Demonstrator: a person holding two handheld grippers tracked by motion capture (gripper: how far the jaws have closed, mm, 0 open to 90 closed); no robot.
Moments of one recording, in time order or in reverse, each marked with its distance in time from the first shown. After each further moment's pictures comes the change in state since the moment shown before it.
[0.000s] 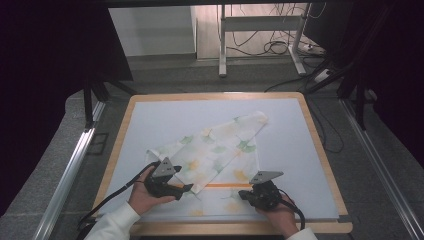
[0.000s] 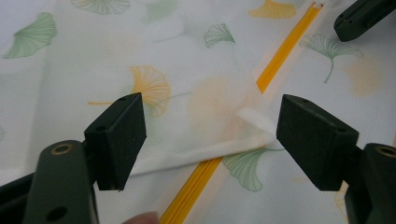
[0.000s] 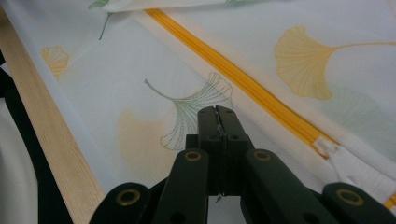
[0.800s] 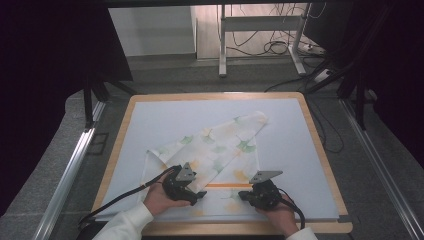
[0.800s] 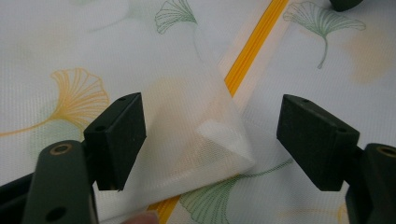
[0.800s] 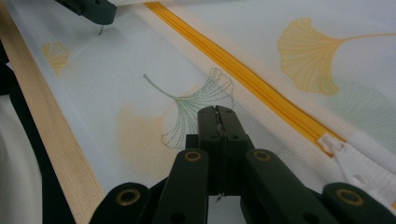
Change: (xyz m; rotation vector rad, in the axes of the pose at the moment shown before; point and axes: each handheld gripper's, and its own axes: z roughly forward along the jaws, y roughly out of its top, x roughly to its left) left arm -0.020 0.010 0.039 0.100 -0.049 0.068; right arm -0.004 0.000 0.002 0.020 0.022 0.013
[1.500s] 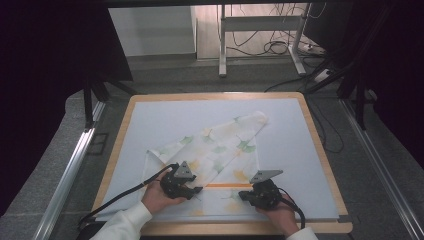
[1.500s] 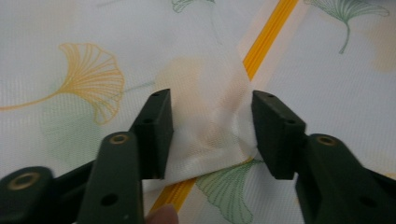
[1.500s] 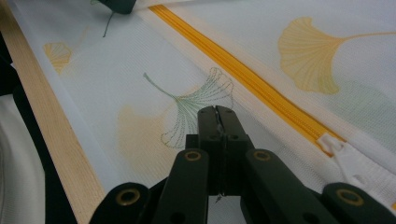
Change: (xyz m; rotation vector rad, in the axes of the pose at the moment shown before) left arm 0.013 -0.005 0.001 0.038 -0.017 -0.053; right arm -0.002 0.000 0.000 0.003 0.012 0.004
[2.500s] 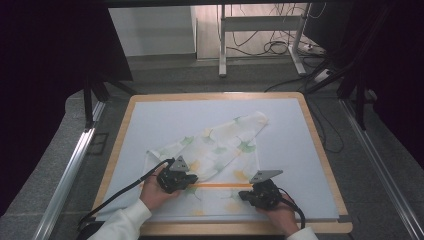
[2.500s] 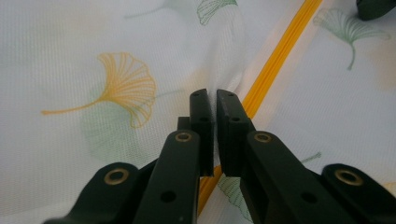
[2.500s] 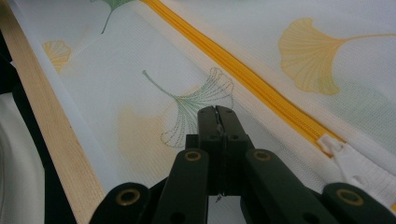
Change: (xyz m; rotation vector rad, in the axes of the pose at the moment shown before) left arm 0.012 0.005 -0.011 -0.031 0.001 -0.033; right arm 0.000 0.000 0.000 0.001 0.000 -0.006
